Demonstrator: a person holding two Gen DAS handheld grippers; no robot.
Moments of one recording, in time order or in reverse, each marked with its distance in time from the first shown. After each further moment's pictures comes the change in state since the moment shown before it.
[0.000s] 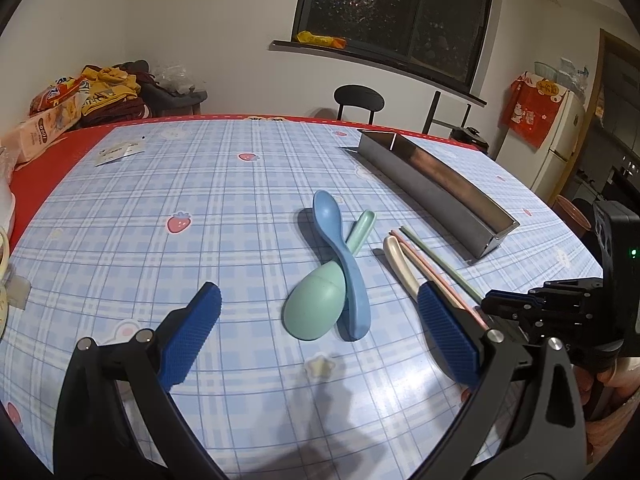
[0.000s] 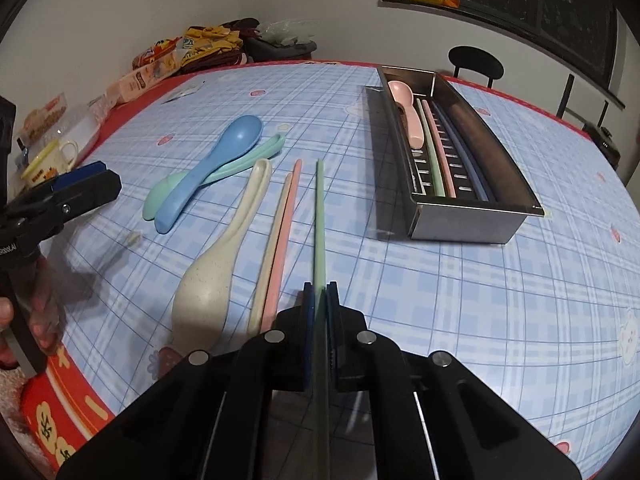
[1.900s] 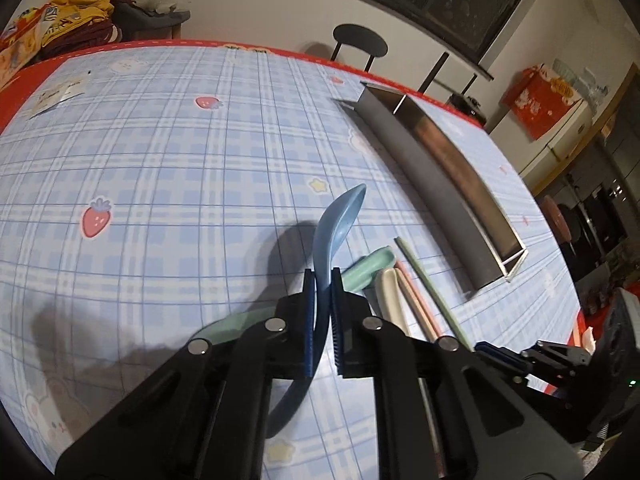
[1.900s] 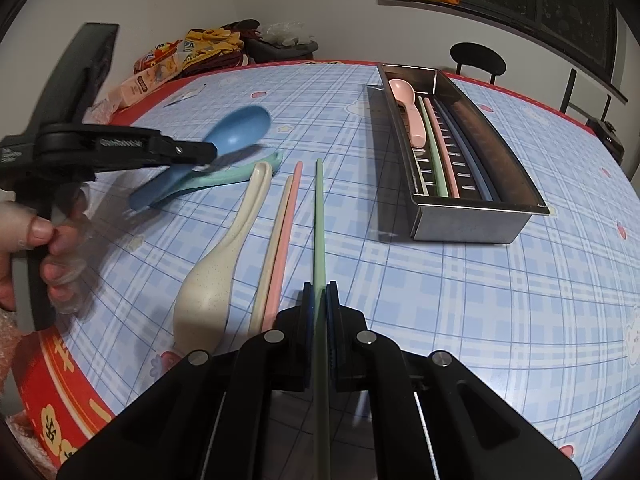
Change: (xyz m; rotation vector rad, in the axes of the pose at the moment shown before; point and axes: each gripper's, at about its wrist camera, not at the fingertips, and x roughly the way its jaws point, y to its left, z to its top) left arm 0.087 0.005 0.048 -0.150 0.265 -0.122; right arm 0.003 0.001 0.002 0.002 0.002 0.007
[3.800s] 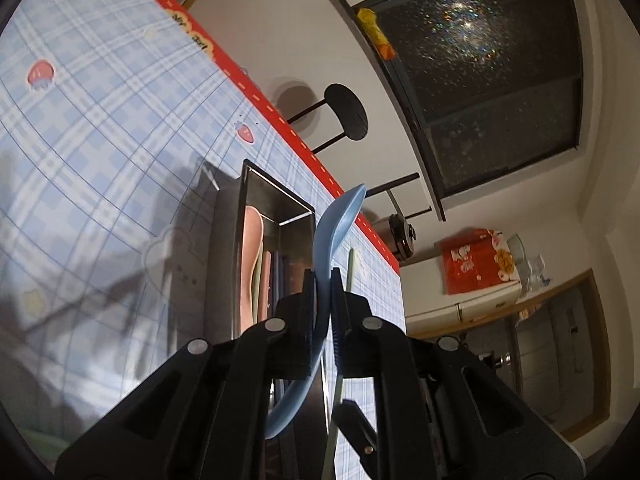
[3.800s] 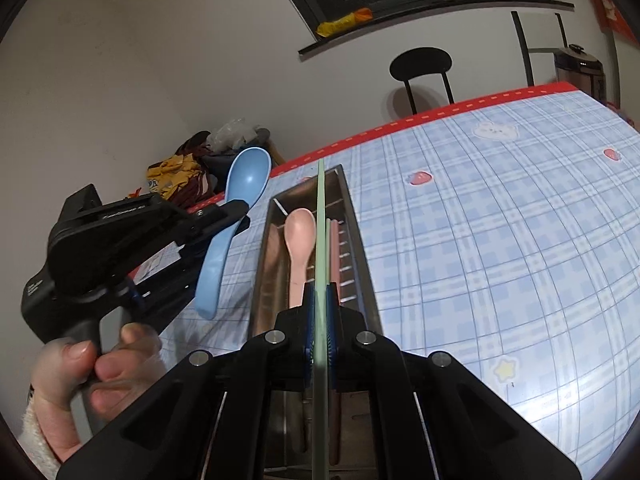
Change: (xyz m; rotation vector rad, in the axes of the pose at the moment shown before) left arm 0.113 -0.076 0.120 -0.584 -0.182 -0.357; right arm 0.027 -0.165 0.101 0.399 -0.210 0.163
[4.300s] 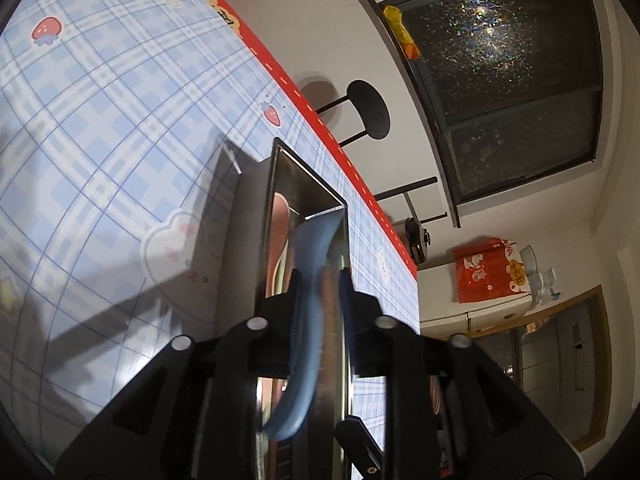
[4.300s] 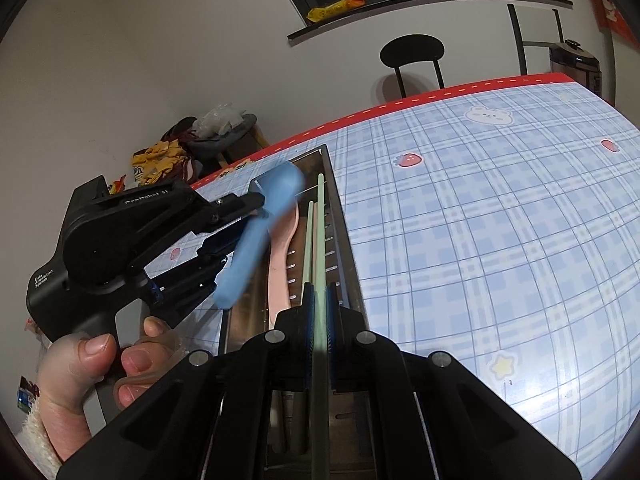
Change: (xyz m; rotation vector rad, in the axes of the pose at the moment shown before) left arm 0.029 0.017 -0.003 -0.035 0.009 0.038; right arm 0.013 -0.003 -0.005 0.001 0.042 -0.043
